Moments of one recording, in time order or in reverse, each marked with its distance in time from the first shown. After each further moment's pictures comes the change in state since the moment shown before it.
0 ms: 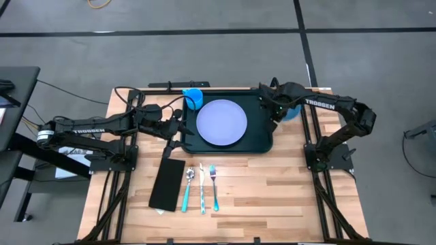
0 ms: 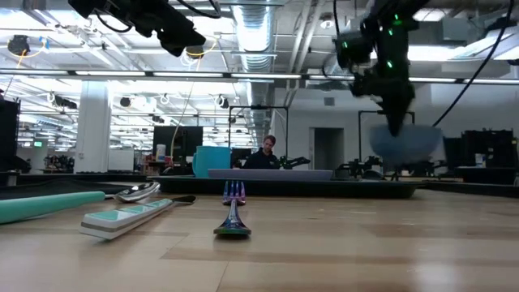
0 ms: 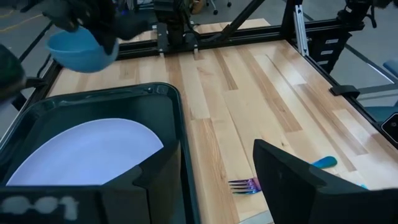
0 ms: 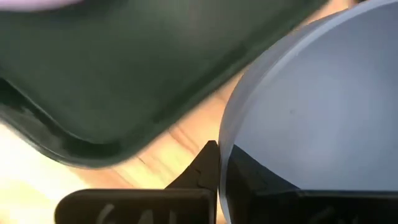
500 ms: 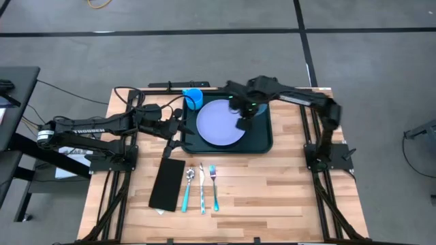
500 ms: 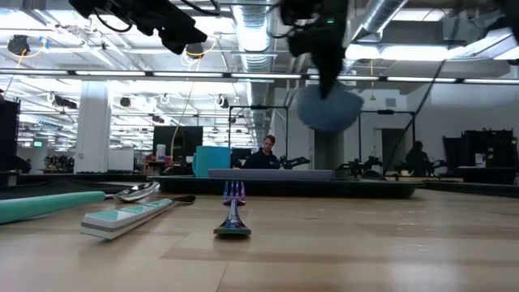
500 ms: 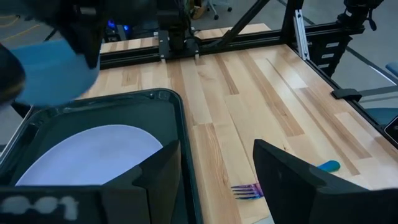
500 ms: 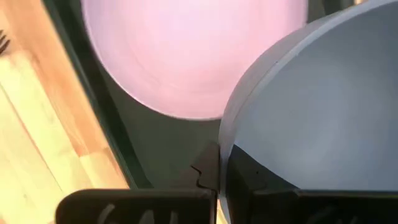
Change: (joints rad) left arm 0.000 0.000 0.000 0.019 -0.001 0.008; right arm 0.210 0.381 0.679 -0.200 -0.039 -0.133
